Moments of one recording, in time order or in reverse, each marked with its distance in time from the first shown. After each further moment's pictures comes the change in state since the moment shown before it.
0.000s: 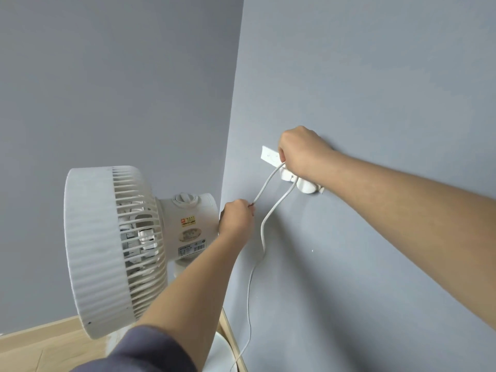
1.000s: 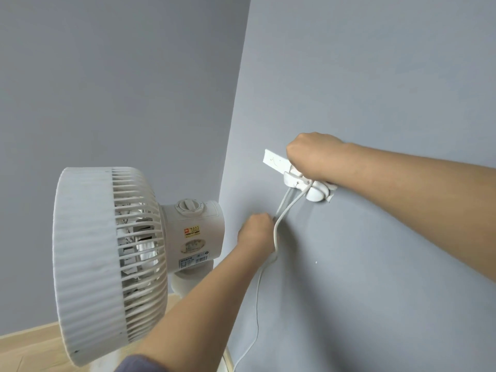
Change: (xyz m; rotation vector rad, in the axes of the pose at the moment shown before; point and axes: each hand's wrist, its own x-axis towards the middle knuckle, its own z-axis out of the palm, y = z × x) left_hand -0.014 0.027 0.021 0.418 -0.200 0.096; right_hand 0.011 0.004 -0.012 -0.464 -0.196 -0.156
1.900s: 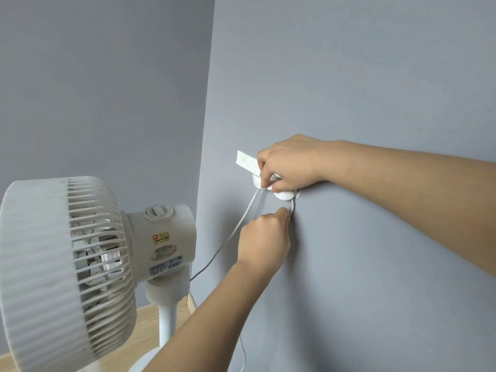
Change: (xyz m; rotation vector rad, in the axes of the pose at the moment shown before) left_hand -0.042 0.043 0.019 0.037 0.436 0.437; right_hand -0.022 0.029 0.011 -0.061 -0.009 -0.392
